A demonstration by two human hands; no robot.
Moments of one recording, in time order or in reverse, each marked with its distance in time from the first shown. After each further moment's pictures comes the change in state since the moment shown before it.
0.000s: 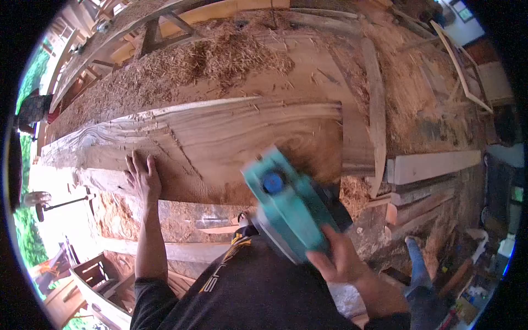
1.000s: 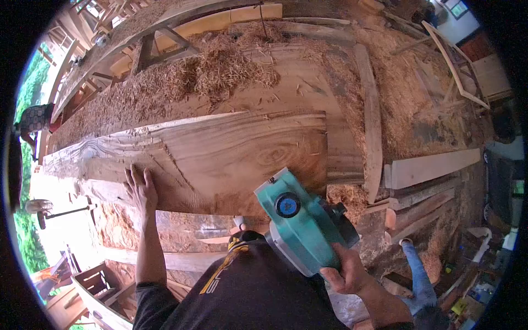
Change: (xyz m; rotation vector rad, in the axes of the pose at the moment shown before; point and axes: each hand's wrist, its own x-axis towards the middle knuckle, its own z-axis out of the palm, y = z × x) left_hand -0.003 0.002 0.001 0.012 0.011 -0.018; right_hand -0.042 0.014 -0.034 0.004 0.051 0.091
